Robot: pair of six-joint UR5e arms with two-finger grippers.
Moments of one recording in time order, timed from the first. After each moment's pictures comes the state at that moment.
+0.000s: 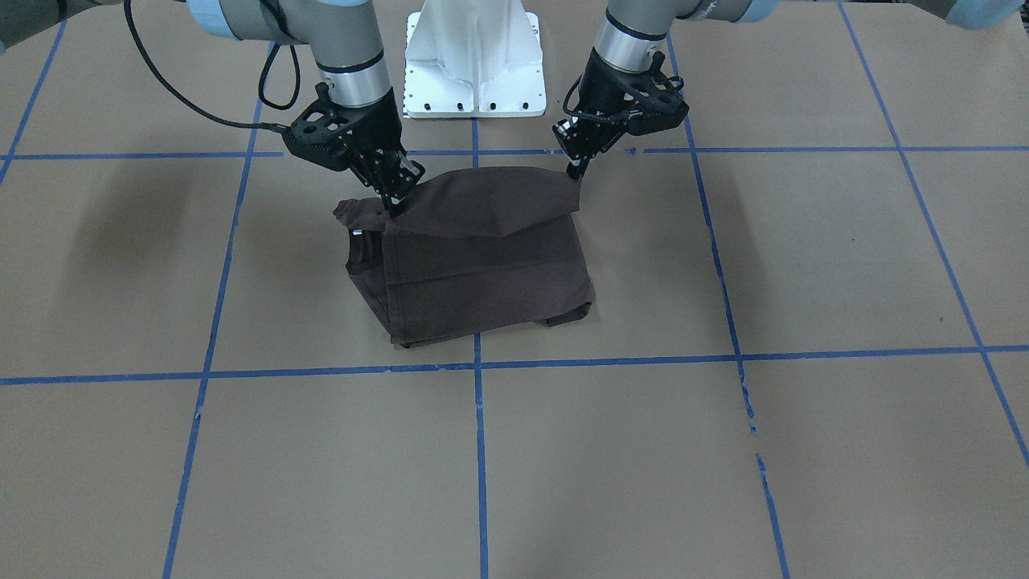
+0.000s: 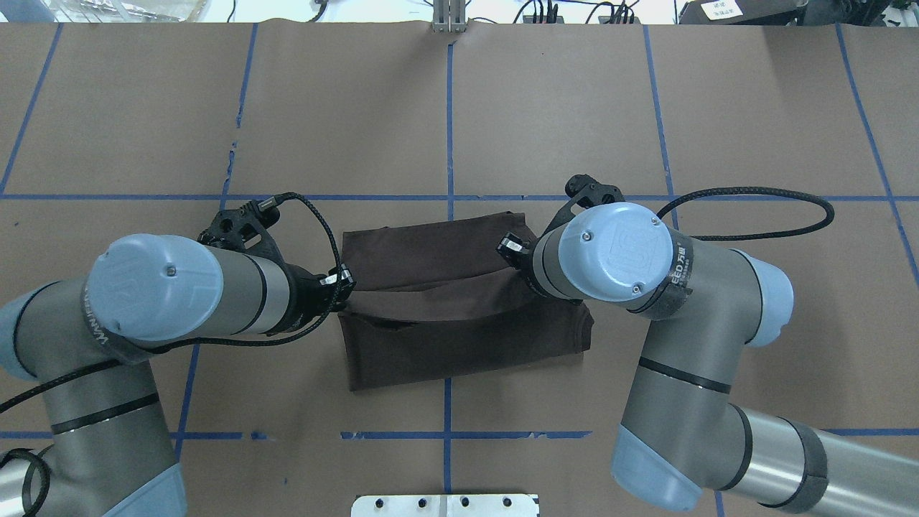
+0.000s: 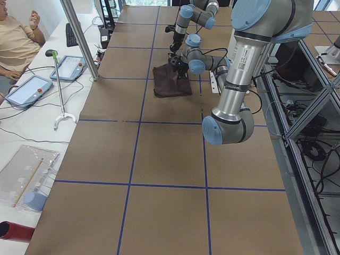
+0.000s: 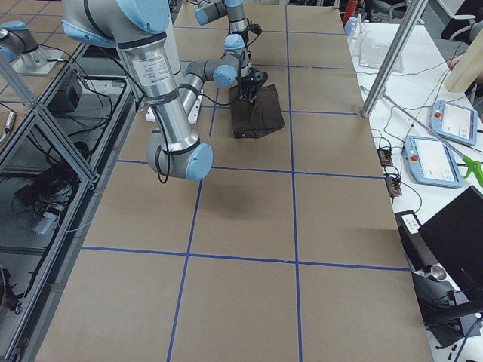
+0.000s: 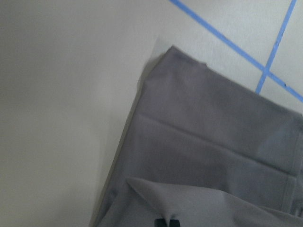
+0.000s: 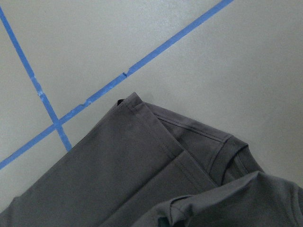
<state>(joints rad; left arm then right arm) -0.45 -1.96 -2.05 -1.73 -1.70 -1.79 0.46 -1.05 1.93 -1.56 1.64 1.87</state>
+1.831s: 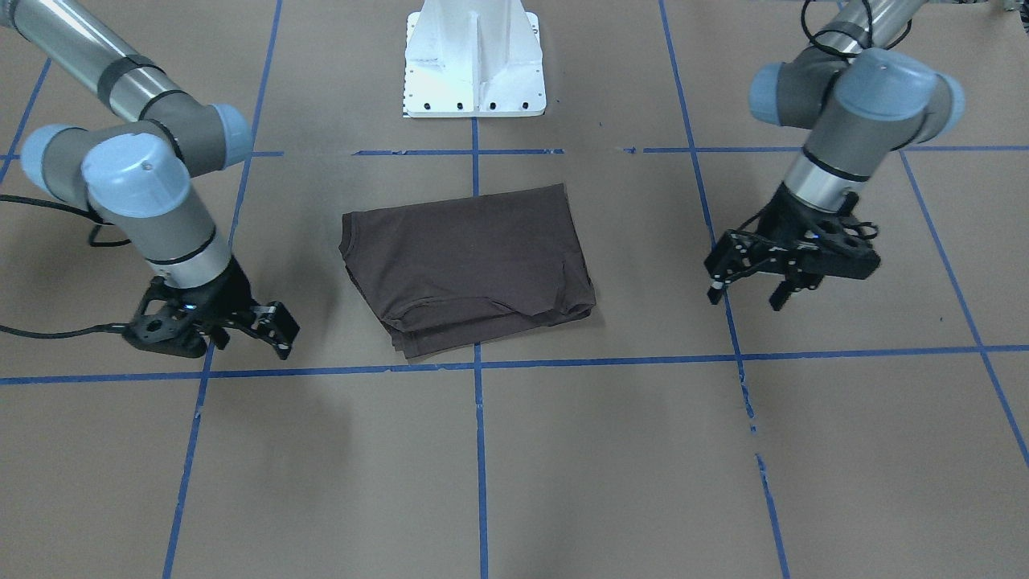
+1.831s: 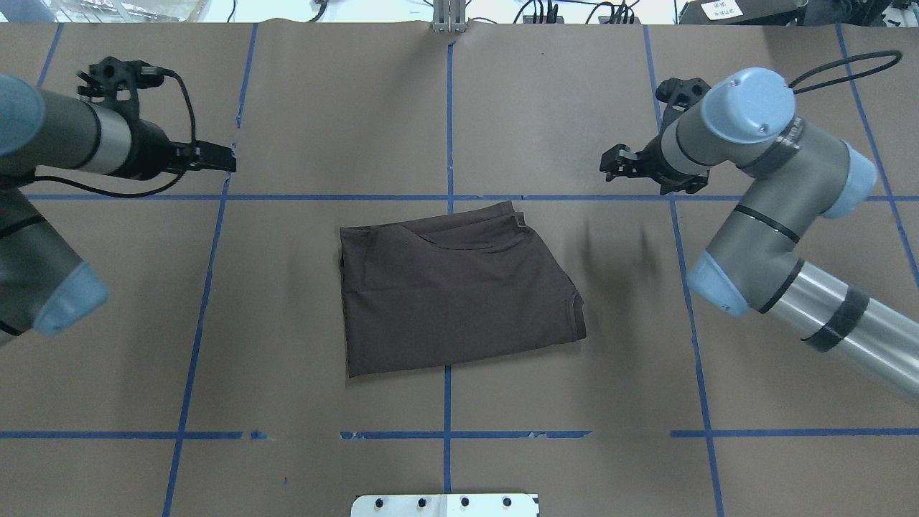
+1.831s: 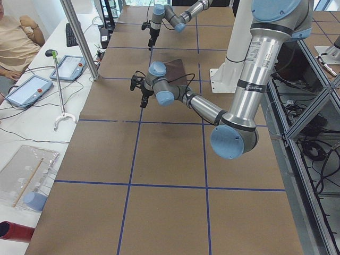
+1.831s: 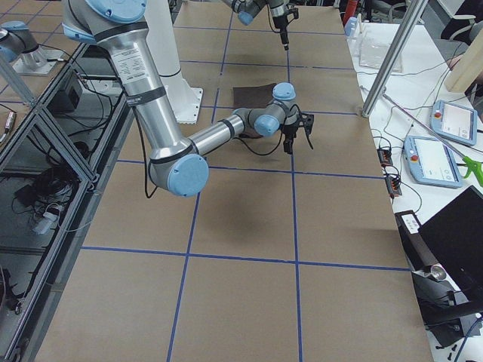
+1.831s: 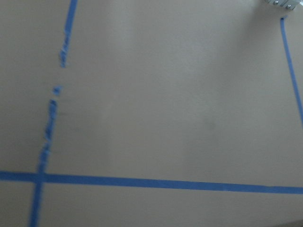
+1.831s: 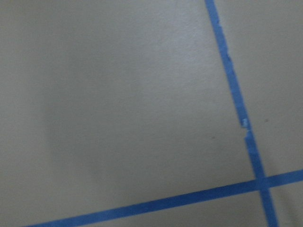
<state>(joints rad) -0.96 -1.81 -1.72 -2.16 -1.99 -0.91 0.86 -1.21 1.60 -1.20 1.96 1.15</state>
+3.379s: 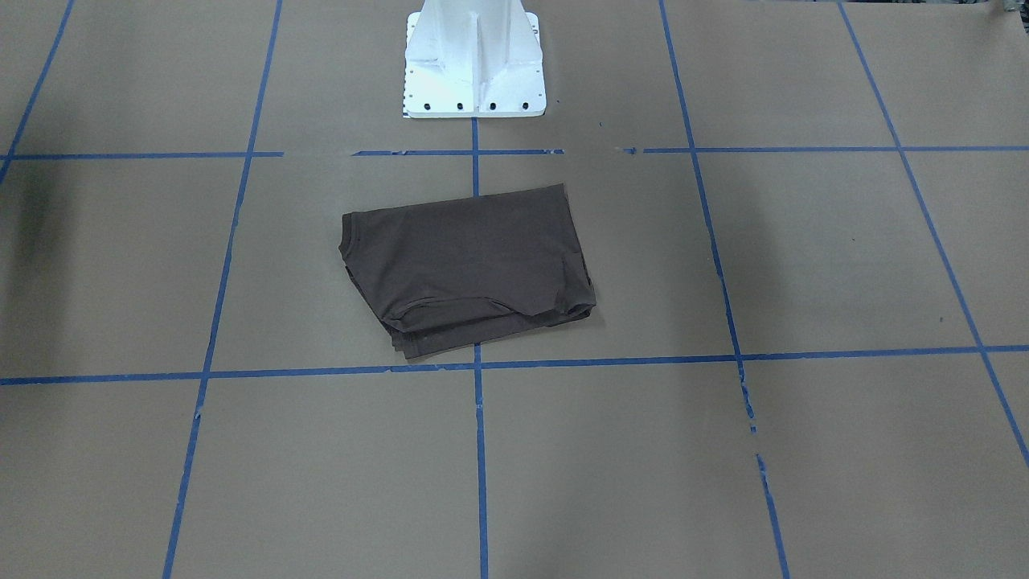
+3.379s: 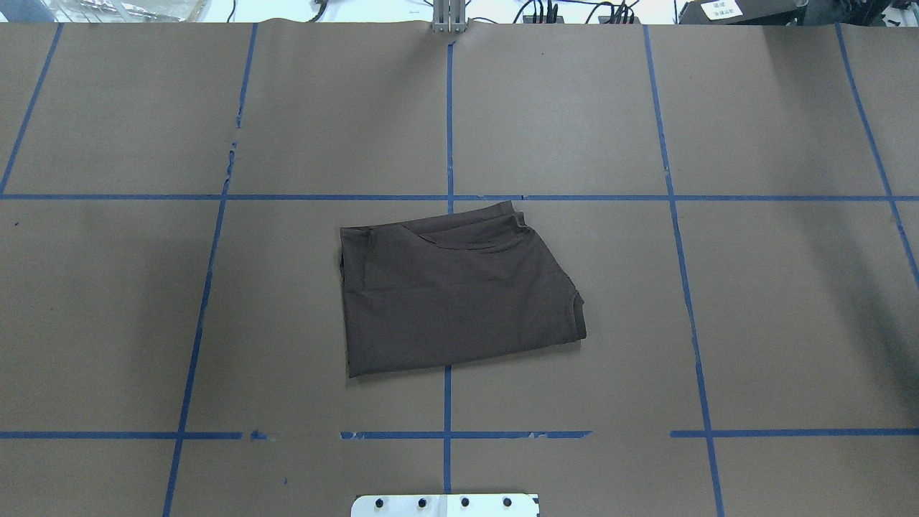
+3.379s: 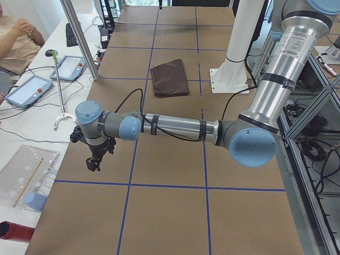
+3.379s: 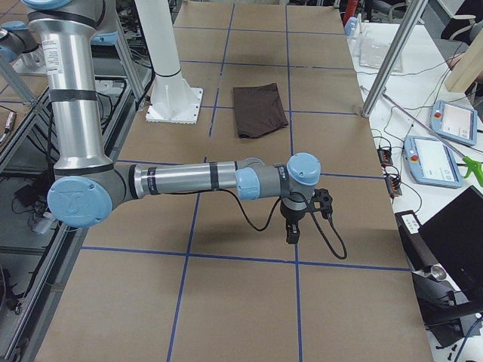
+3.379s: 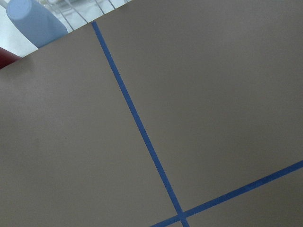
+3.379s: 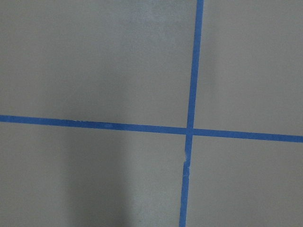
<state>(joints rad) -1.53 -1.93 -1.31 -1.61 -2.28 0.24 1.47 -1.49 1.59 -1.56 2.30 0.10</state>
